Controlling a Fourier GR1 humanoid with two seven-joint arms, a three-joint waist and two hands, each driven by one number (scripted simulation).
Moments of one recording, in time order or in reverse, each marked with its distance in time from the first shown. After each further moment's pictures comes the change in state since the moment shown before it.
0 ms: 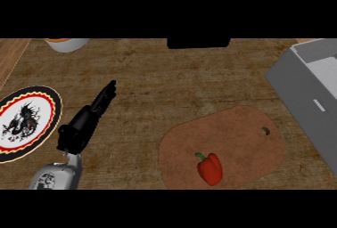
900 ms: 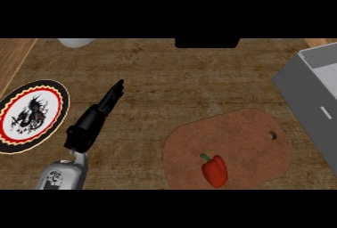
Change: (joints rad) left arm -0.020 -0.025 -0.021 0.013 -0.020 -0.014 -0.019; right arm -0.133 -0.061 -0.369 0.023 -0.309 0.335 0.320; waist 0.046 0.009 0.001
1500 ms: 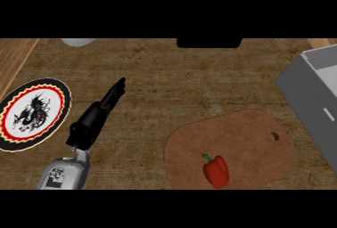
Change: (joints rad) left arm -0.023 -0.010 0.005 0.012 -0.011 -0.005 0.005; right arm -0.386 -0.068 0.223 0.206 0.088 -0.021 0.181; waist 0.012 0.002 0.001
